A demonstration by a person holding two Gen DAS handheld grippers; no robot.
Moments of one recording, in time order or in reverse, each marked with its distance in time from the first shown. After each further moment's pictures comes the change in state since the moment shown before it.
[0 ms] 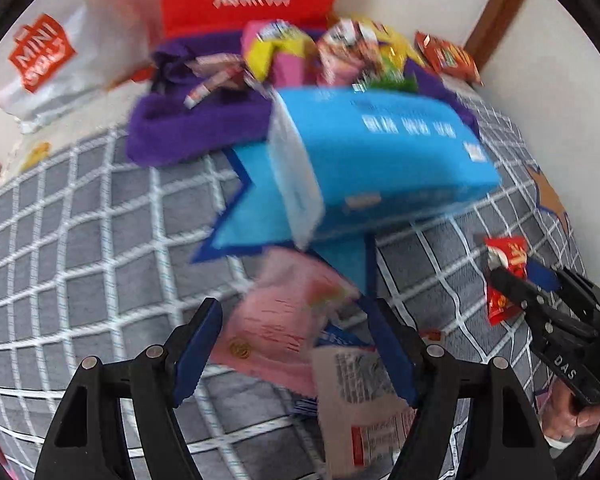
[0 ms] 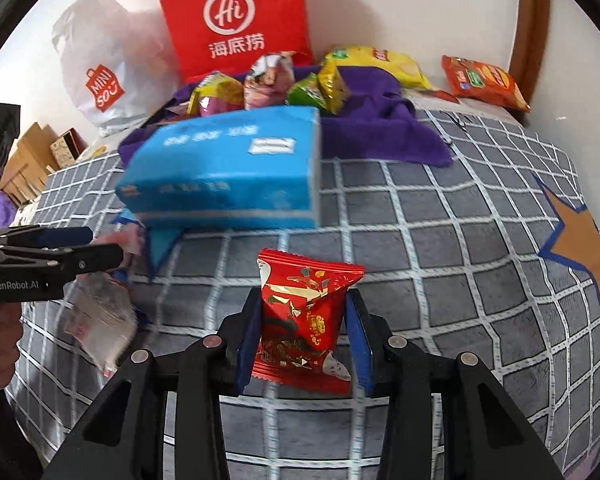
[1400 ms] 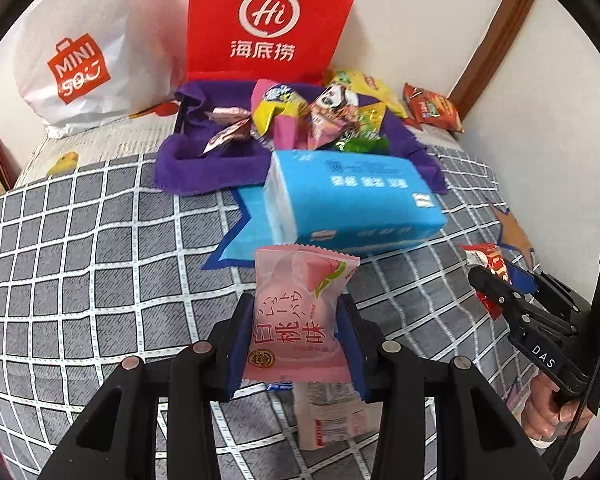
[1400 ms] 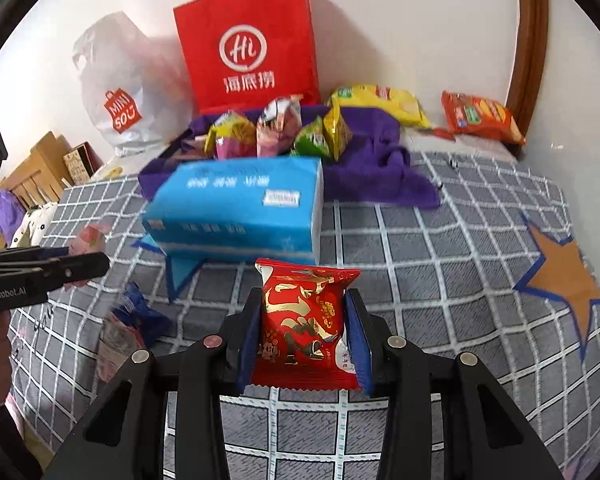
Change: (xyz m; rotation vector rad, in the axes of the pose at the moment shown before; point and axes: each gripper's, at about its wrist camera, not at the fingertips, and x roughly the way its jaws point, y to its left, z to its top) left arm -0.066 -0.004 -0.012 -0.075 -0.158 -0.048; right arm -0.040 0.003 0.017 -0.040 -0.100 0.013
